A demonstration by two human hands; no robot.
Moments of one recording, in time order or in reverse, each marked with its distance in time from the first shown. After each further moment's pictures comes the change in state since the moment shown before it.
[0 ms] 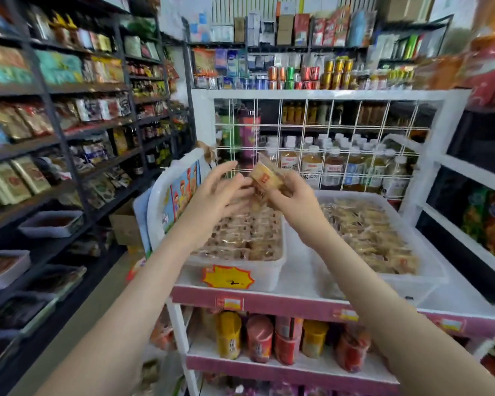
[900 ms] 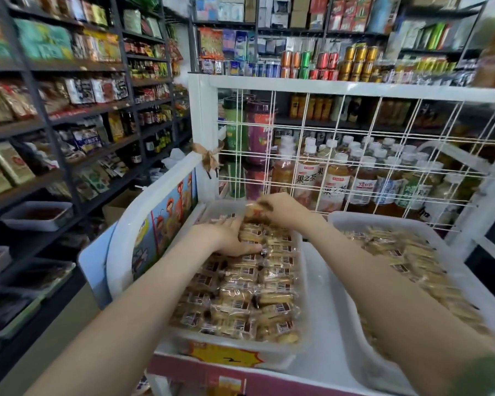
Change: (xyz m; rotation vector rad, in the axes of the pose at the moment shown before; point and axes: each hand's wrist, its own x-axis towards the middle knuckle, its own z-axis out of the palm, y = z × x) left_hand 0.163 -0.115 -0.016 1.415 -0.567 -0.434; right_hand 0.182 0.127 0.040 -0.879 -0.517 -0.011
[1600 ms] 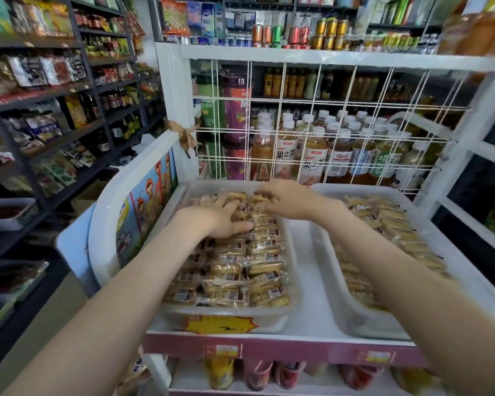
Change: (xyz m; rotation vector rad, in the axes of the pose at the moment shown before) left_hand -0.010 0.011 0.005 0.122 0.006 0.087; right_hand -0.073 -0.012 -0.025 -0.090 -0.077 -0.016
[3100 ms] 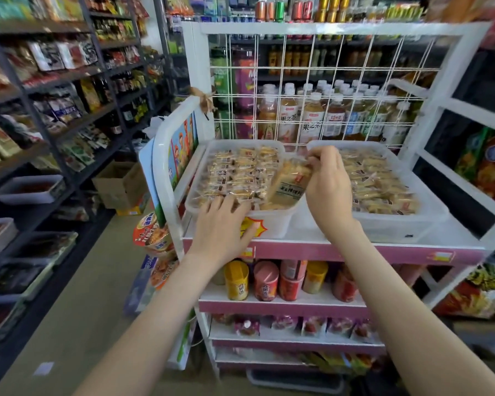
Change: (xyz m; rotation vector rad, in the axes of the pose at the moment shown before) left_hand -0.158 0.027 0.123 -0.025 0.877 0.153; right_hand -0.168 -0.089 0.040 0.219 1.021 0.096
